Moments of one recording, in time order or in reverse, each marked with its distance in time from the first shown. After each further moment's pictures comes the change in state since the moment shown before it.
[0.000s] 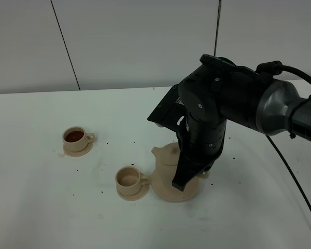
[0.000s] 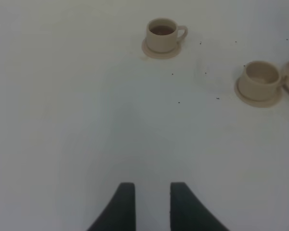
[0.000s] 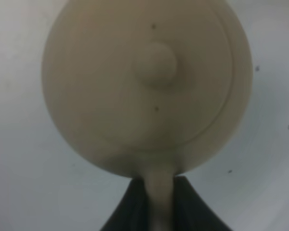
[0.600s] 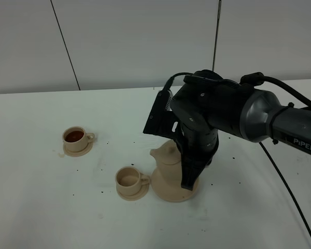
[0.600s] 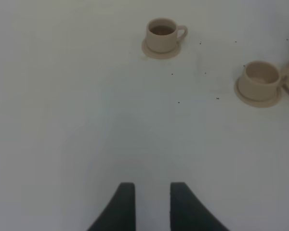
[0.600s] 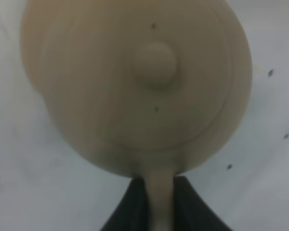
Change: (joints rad) left arm 0.000 0.000 0.000 0.000 0.000 0.000; right arm 0.016 0.062 0.000 -0.150 -0.089 -0.157
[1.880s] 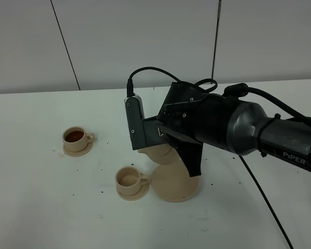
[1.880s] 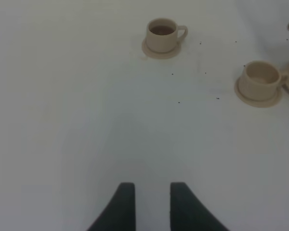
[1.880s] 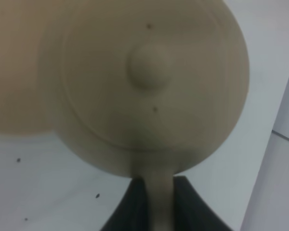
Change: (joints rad) left arm 0.000 0.000 0.000 0.000 0.000 0.000; right arm 0.074 0.000 0.000 -0.284 -0.132 -0.236
